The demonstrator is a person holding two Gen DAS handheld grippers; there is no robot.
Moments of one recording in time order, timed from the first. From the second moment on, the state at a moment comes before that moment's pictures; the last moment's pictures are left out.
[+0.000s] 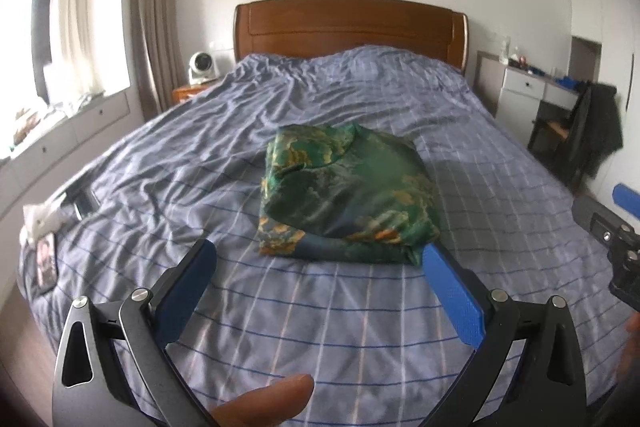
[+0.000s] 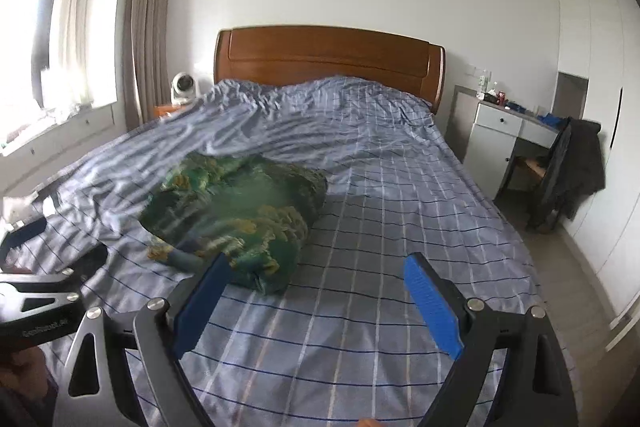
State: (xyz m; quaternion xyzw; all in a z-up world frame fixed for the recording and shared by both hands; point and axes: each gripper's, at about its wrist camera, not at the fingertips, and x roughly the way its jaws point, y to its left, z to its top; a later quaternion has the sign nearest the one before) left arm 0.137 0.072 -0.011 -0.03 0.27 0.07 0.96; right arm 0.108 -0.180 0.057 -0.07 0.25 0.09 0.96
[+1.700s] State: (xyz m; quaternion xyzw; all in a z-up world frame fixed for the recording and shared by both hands) left arm 0.120 0.058 -0.011 0.01 0.30 0.10 0.95; right arm 0.084 -0.151 0.035 -0.09 0.33 0.11 0.93
